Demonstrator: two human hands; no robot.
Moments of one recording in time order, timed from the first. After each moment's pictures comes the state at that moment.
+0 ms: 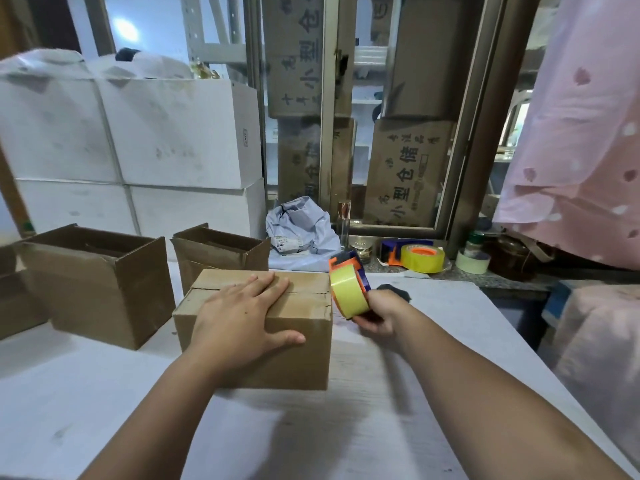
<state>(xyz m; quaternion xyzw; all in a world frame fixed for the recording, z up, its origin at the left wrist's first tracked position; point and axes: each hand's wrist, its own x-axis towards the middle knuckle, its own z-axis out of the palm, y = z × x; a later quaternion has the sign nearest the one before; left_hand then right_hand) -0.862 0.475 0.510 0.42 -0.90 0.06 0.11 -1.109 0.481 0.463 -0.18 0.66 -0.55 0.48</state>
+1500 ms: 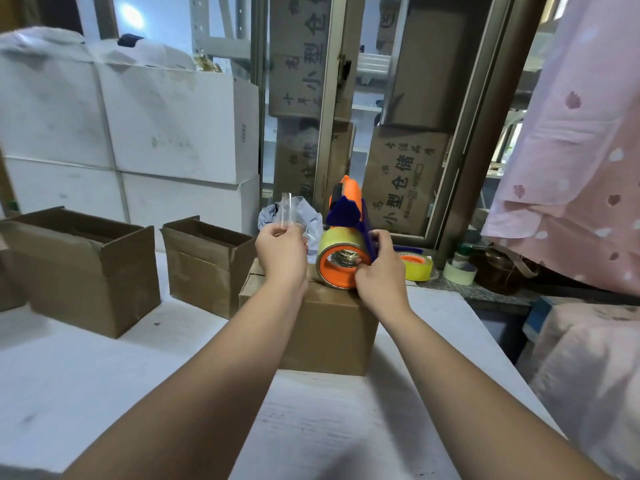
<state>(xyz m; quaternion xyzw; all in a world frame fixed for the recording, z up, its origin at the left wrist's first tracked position) -0.972 0.462 0.552 0.37 -0.39 -0.57 0.63 -1.084 0.519 0.523 -0.46 0.70 -0.55 0.03</state>
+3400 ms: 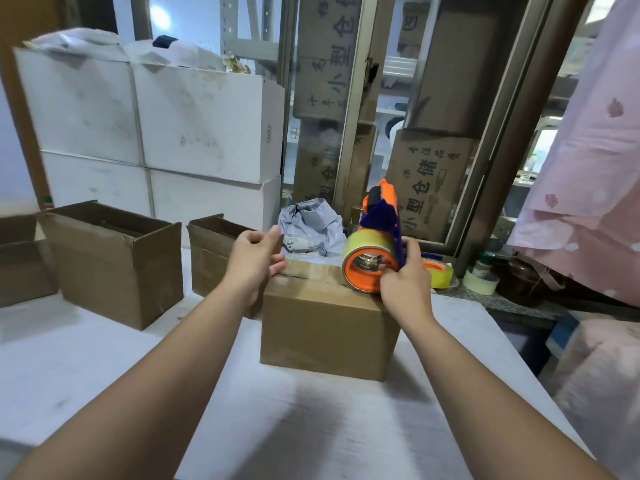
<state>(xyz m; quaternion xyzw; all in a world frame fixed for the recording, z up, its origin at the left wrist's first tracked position) -0.901 0.413 0.529 0.39 -0.46 -0.61 0.52 -1.082 0.514 0.520 -0.42 0.71 -0.57 0.05</state>
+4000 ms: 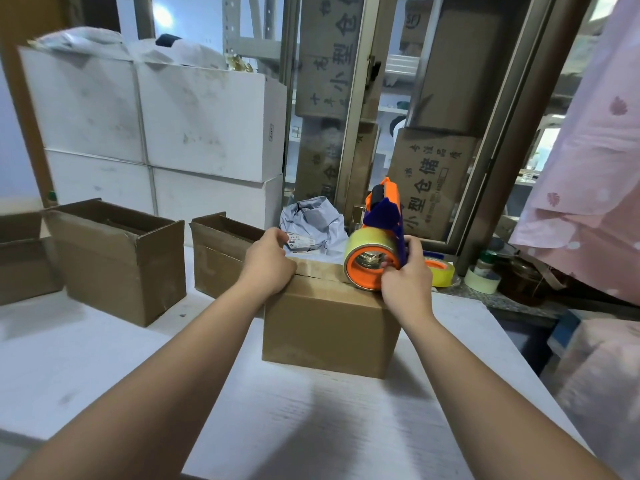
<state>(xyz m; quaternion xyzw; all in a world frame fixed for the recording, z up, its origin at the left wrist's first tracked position) -0.905 0.419 0.527 0.50 -0.72 -0.30 0.38 -1.080 0.514 0.520 -0.40 0.71 -0.58 0.05</state>
